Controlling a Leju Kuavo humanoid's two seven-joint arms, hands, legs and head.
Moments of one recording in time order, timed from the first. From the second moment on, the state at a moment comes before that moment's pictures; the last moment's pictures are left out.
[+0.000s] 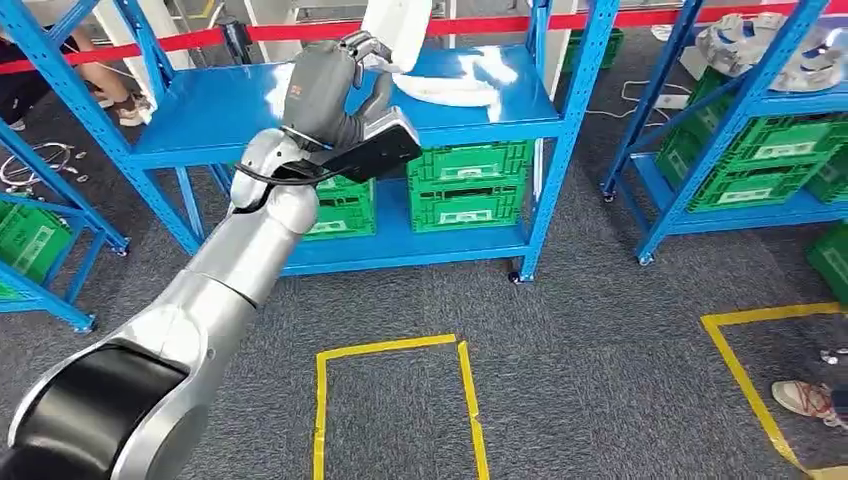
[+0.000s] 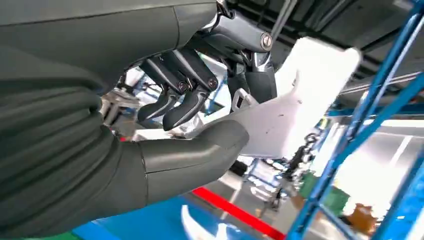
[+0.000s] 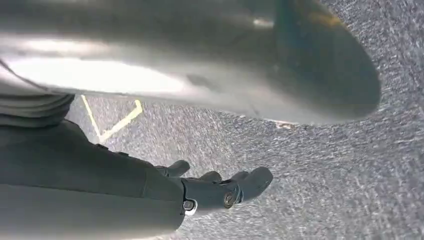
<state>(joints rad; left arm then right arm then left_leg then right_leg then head) -1.12 -0.31 -0.35 -0.50 -0.83 0.14 -0.36 -0.10 0.17 -1.24 -0.18 1.08 -0.09 -0.17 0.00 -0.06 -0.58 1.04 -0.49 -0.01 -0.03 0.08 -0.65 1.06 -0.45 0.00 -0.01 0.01</state>
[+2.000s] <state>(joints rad) -1.08 -0.19 -0.49 -0.55 -0.78 0.12 -0.37 -0.10 0.16 -1.24 -0.18 1.11 -0.07 -0.17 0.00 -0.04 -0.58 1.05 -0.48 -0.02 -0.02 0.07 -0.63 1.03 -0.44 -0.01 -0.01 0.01</state>
